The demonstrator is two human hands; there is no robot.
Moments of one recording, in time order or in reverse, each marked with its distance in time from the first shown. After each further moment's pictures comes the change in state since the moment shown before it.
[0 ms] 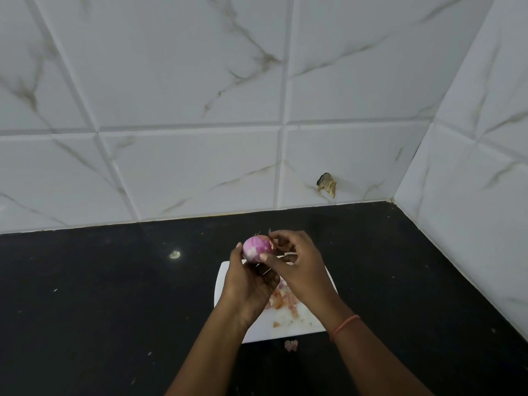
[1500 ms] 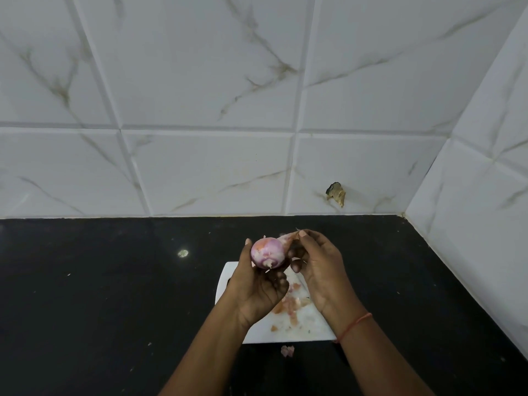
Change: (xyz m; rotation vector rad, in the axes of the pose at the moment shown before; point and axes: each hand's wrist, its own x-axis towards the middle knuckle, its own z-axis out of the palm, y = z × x) left_hand -0.014 0.000 0.014 -0.048 -0.030 -0.143; right_hand 0.013 -0.008 -0.021 0.710 0.111 0.343
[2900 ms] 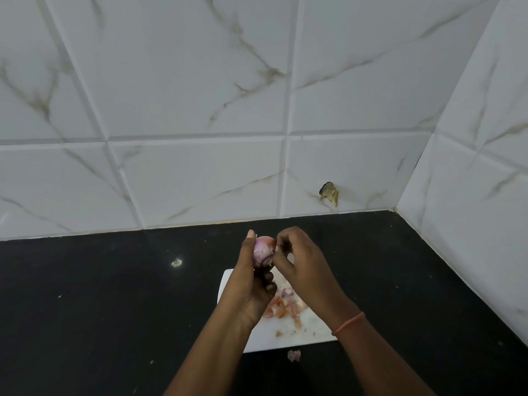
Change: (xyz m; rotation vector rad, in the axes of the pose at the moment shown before) left_hand 0.000 0.011 0.005 0.280 0.123 0.223; right_hand 0.002 0.009 0.008 -0.984 -0.207 -0.638
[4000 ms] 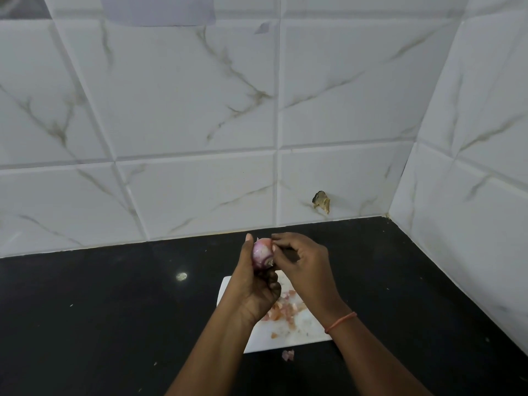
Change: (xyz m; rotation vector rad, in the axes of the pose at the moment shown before) left_hand -0.024 -0.001 0.024 -0.120 0.002 -0.109; right_hand -0.014 -0.008 -0.022 0.196 0.259 -0.089
